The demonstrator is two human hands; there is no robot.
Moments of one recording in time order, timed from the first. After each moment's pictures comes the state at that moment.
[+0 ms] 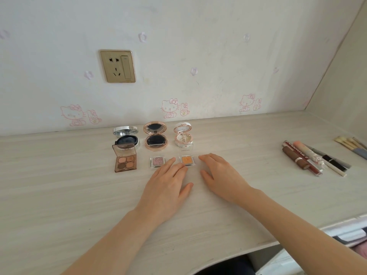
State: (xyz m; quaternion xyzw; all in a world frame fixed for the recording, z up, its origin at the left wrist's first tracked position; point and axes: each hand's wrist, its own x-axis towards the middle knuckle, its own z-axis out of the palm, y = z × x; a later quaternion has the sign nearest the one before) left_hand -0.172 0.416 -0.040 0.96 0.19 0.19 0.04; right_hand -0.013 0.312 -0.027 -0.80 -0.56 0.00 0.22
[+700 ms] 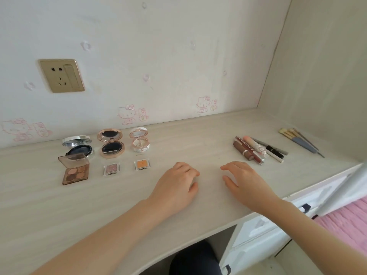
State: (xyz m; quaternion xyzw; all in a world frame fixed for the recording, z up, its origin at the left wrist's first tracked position) left_hand -0.078 0.335 -0.025 0.97 0.05 0.19 0.13; right_hand 0.050 0.163 -0.016 -0.87 -0.44 -0.05 0.21
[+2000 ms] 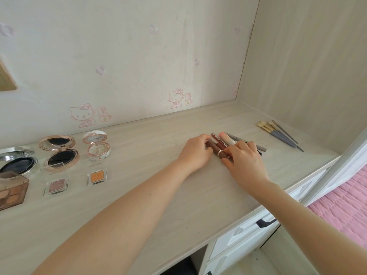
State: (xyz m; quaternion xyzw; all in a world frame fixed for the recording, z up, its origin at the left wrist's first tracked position) left_hand 0.111 0.298 -0.018 0.91 0.13 0.15 0.37; right_hand 0.148 0.145 -0.026 -0.93 -0.31 -0.17 0.13
